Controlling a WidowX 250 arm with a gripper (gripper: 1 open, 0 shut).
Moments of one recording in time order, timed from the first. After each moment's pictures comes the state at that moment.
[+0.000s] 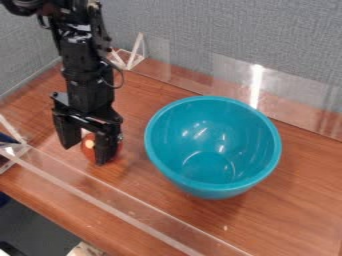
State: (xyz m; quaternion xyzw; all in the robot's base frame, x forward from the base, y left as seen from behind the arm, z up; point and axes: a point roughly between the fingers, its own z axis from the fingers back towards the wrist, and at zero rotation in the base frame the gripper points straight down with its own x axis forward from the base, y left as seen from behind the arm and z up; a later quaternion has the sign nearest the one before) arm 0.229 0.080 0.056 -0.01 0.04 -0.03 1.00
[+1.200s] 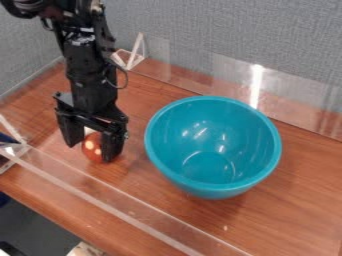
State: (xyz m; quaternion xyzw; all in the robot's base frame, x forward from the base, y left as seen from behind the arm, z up) arm 0.235 0.079 0.056 0.01 0.01 0.00 1.00
